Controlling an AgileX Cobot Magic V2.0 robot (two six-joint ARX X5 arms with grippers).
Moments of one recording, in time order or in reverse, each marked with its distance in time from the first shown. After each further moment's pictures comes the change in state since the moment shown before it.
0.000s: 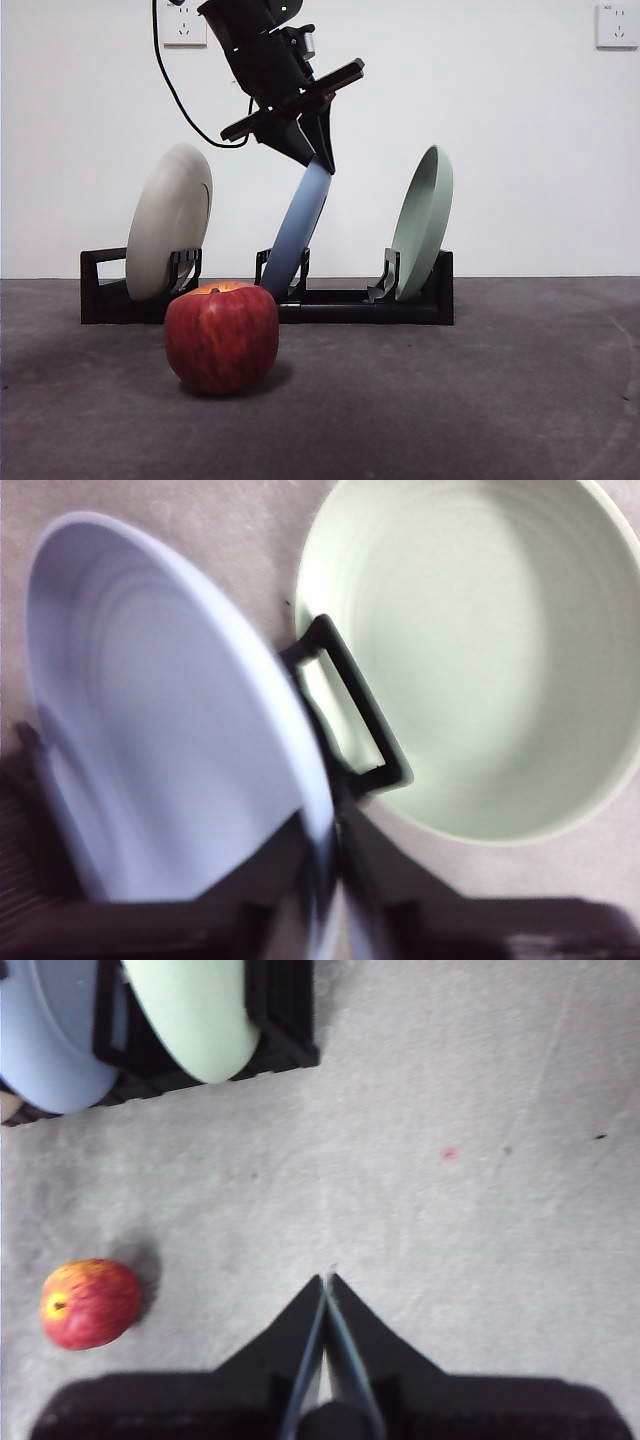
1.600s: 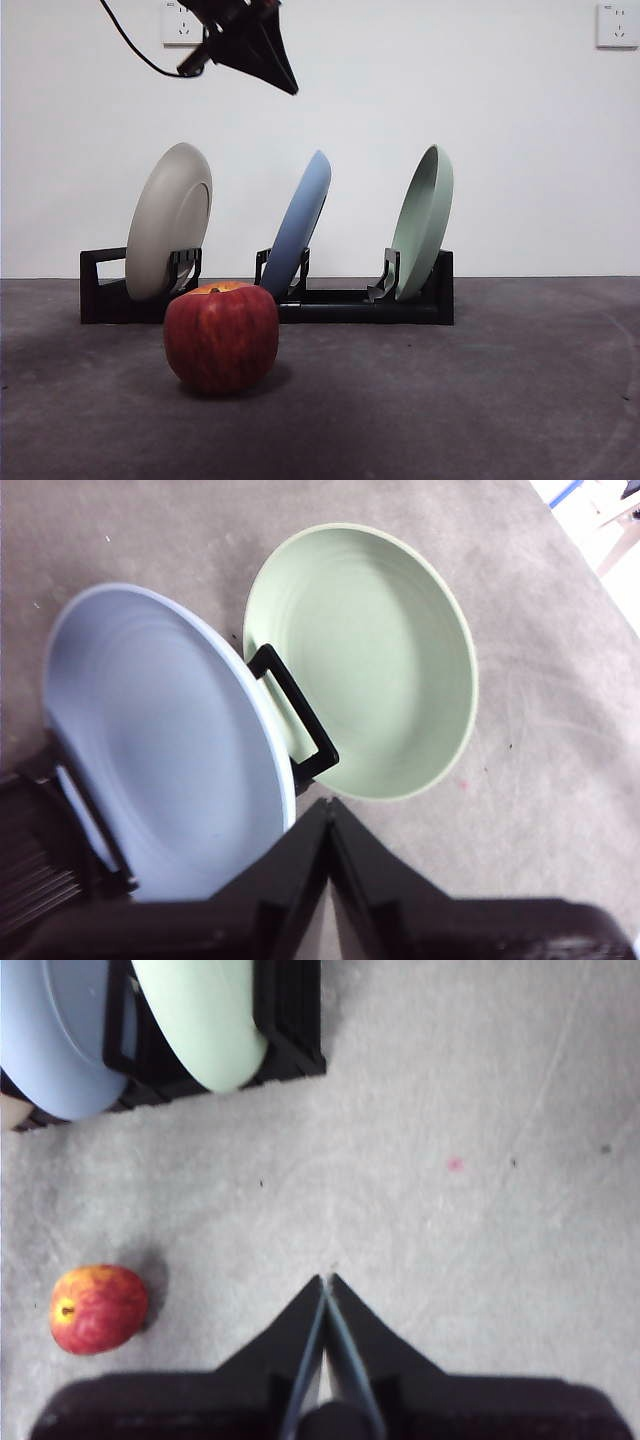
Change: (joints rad) left arm 0.110 -0.156 0.000 -0.095 0.215 0.060; right arm 0.000 -0.006 0.000 0.023 -0.016 0.000
